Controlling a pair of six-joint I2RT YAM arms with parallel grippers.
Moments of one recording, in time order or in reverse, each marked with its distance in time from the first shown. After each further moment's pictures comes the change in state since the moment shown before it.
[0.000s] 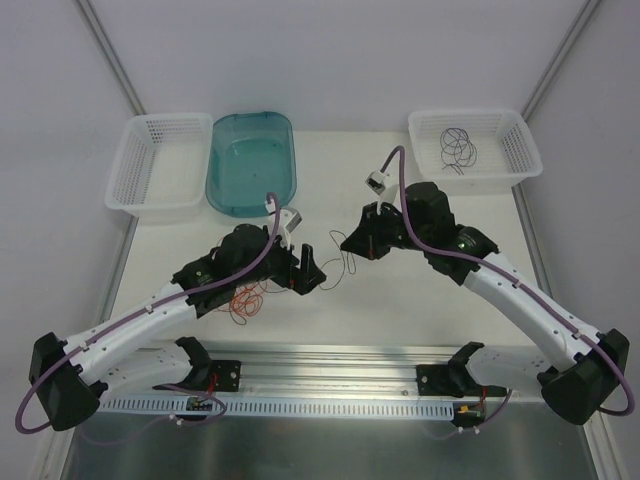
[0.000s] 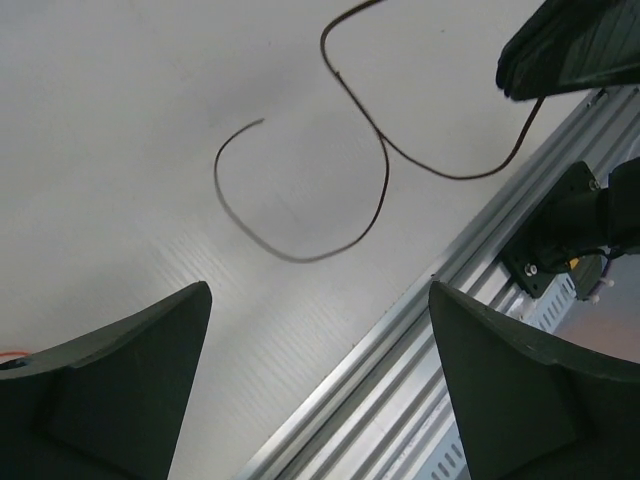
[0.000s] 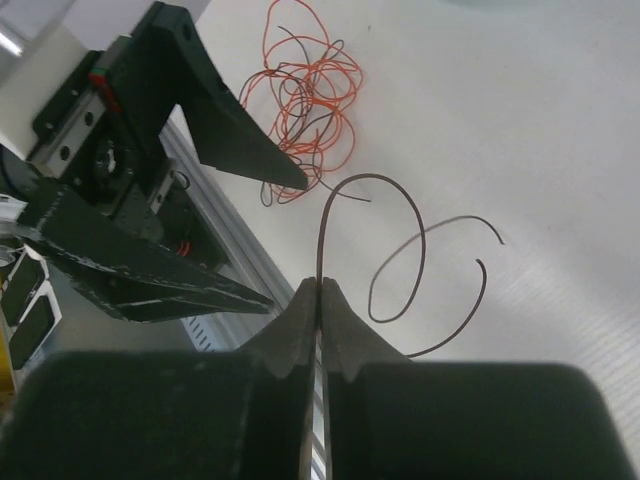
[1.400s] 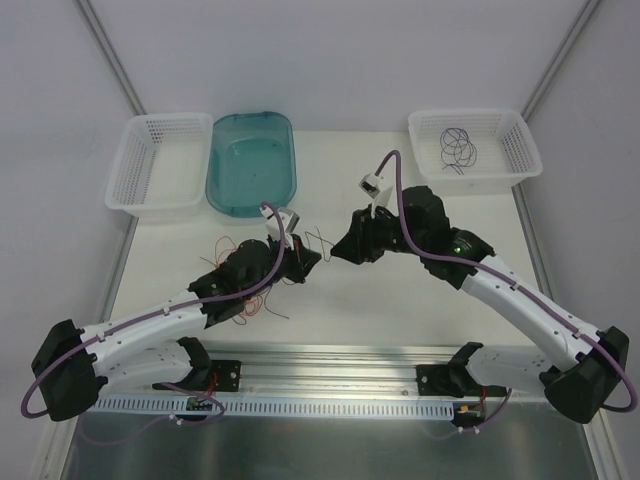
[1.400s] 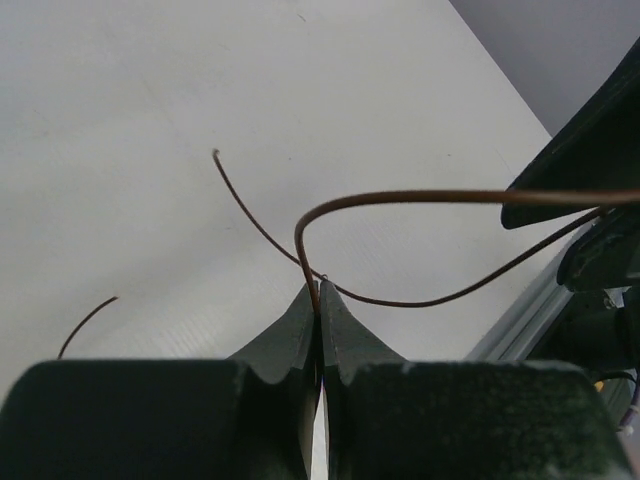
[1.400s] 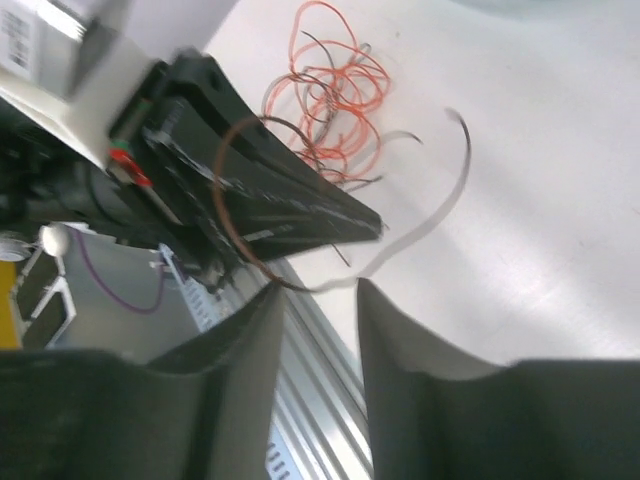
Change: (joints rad) left arm -0.095 0.061 -0.172 0.473 -0.243 -0.042; right arm 0.063 0.004 -0.005 0.076 -0.007 0.047
